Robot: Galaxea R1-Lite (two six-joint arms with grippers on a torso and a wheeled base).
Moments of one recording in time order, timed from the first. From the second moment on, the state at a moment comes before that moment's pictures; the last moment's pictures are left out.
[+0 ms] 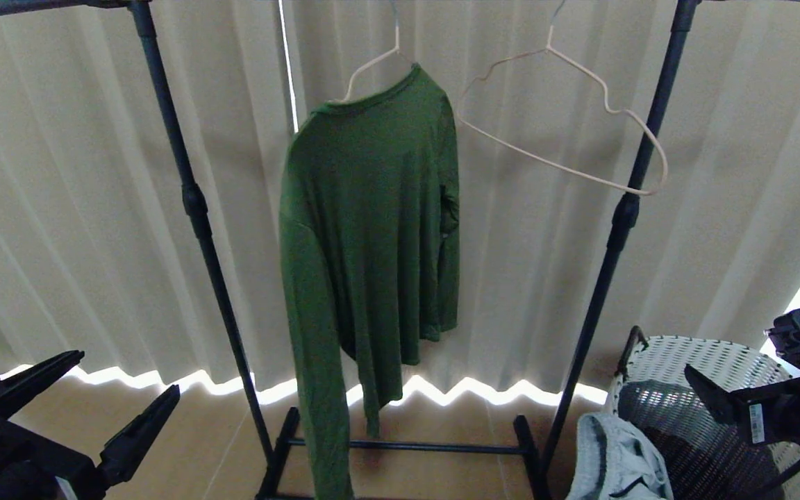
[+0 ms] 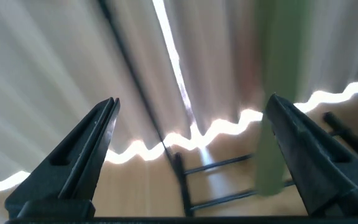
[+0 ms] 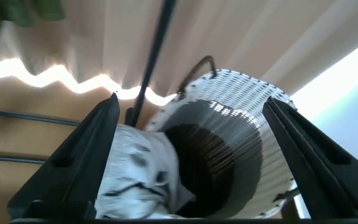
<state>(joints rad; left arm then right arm) -0.34 1.05 -0.04 -0.91 0.16 0.24 0.17 1.30 -0.19 -0.75 -0.33 -0.18</state>
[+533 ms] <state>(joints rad) -0.34 1.05 -0.05 -0.91 0.16 0.24 0.17 1.30 -0.19 -0.75 -0.33 -0.18</state>
